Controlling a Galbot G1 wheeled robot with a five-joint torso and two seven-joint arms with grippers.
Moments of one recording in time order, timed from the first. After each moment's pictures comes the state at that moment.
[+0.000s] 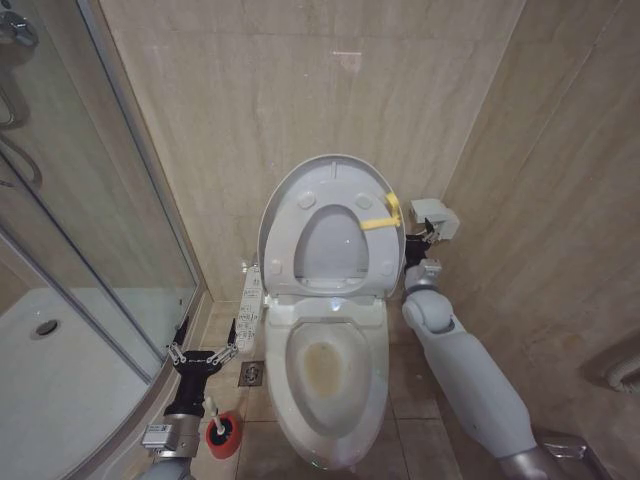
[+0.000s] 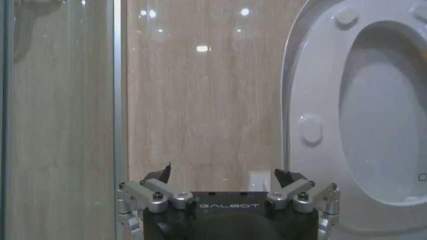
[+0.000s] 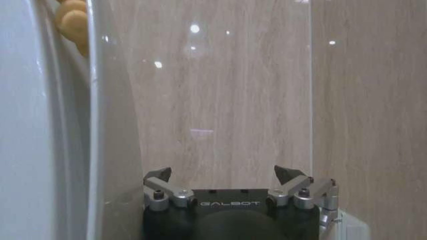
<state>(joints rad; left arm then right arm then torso) 1.54 -1.36 -0.51 -2.02 -0.12 -0.29 -0.07 -0.73 1.18 0.30 1.54 0.30 0.10 0.34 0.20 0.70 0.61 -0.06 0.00</state>
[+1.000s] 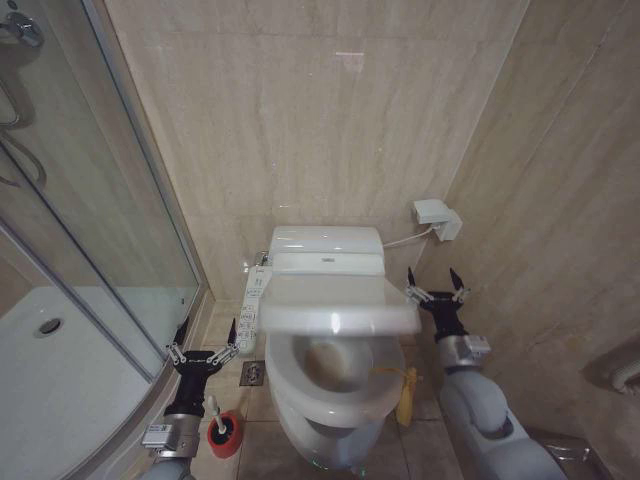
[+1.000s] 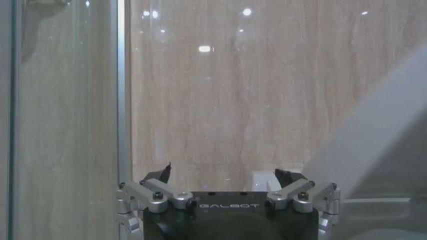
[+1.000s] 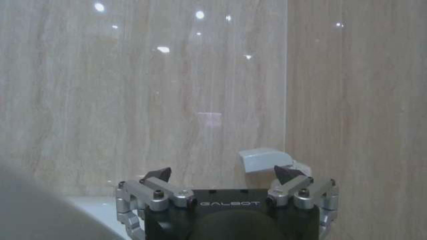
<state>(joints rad) 1.54 -1.36 -0.51 -2.02 -0.12 -0.29 -0.07 -1.28 1.17 0.50 1.93 0.29 0.14 0.29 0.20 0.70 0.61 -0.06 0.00</state>
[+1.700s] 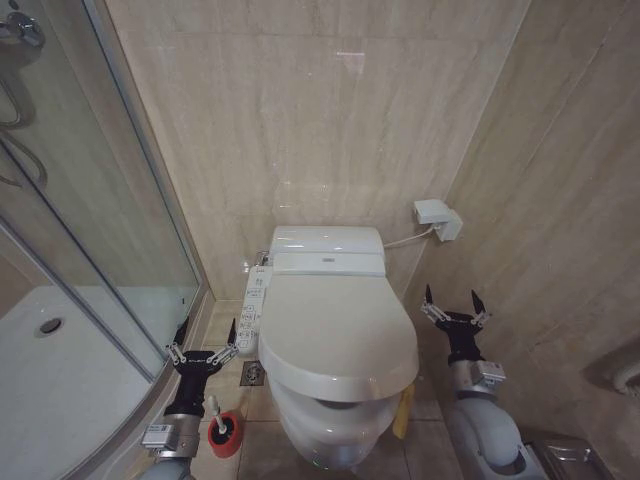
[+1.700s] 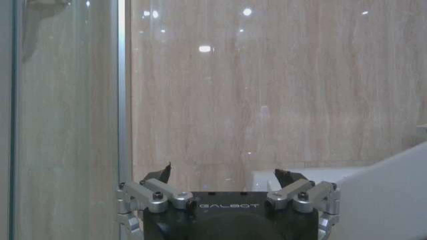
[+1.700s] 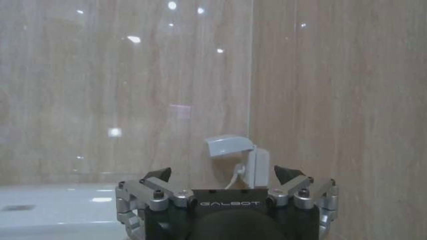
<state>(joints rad) 1.54 -1.36 -0.51 -2.02 -0.12 -0.29 -0.07 -1.38 1.28 0.58 1.95 0.22 0.16 0.31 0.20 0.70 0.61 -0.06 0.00</state>
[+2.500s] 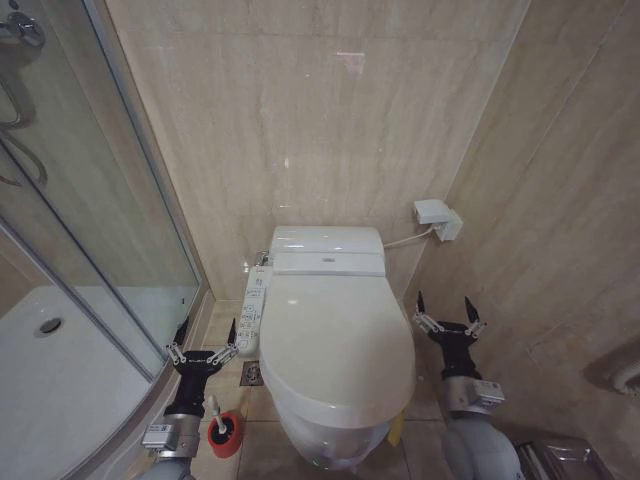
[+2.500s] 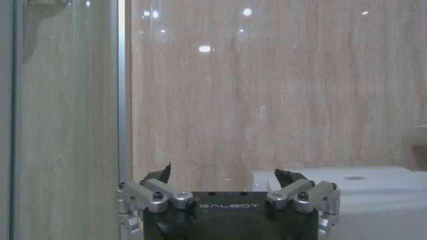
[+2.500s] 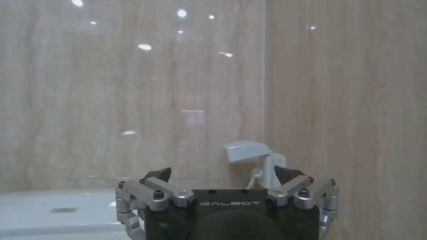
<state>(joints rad) 1.54 -1.36 -0.51 -2.02 -0.12 -0.29 -0.07 -1.45 1.40 0.59 2.03 0.13 0.18 0.22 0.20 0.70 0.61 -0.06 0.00</state>
